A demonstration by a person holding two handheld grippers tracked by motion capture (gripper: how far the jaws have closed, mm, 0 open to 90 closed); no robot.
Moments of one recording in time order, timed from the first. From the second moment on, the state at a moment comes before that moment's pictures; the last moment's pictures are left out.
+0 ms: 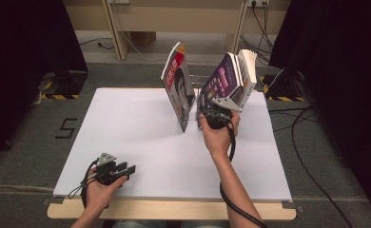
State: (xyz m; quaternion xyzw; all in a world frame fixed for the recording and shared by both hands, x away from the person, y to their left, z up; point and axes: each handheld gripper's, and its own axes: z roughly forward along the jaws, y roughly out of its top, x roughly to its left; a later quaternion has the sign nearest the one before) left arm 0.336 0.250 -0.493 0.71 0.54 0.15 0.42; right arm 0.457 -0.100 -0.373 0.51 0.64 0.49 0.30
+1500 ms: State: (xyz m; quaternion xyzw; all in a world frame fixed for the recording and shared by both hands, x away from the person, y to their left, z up) left arm 0.335 0.250 -0.493 0.71 0.54 0.15 0.42; right arm 0.450 -0.154 -0.379 0.57 0.60 0.47 0.32
